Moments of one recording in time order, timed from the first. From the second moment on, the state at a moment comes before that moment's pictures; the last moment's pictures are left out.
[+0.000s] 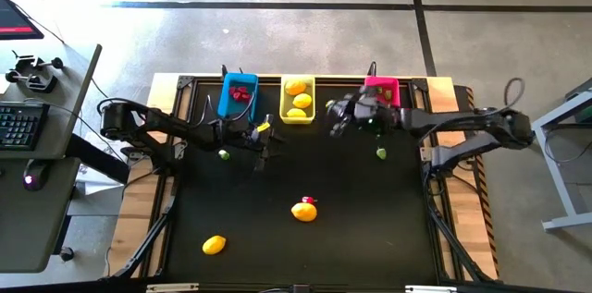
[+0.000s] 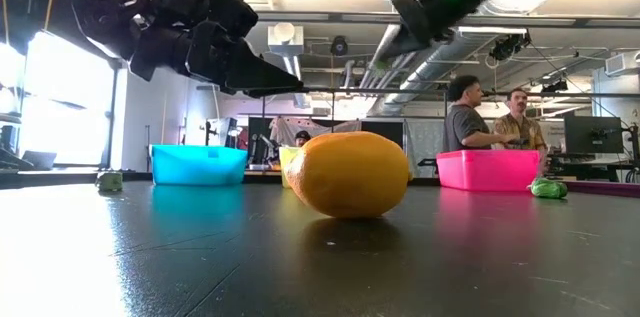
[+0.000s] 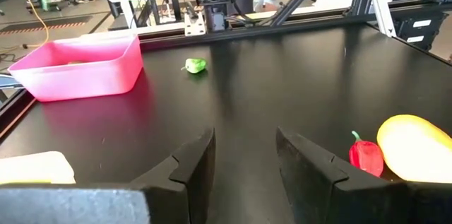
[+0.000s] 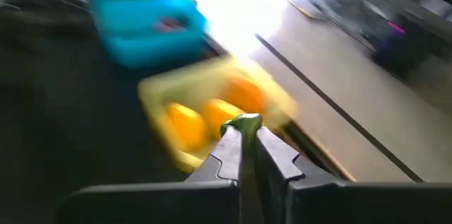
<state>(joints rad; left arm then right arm) 0.20 1.52 0.49 0.77 0.29 0.18 -0.15 1.28 0.88 -0.10 0.51 0.02</state>
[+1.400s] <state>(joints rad) 0.20 1.52 0.49 0.76 0.30 0.18 -0.82 1.47 0.68 -0.24 0.48 0.15</state>
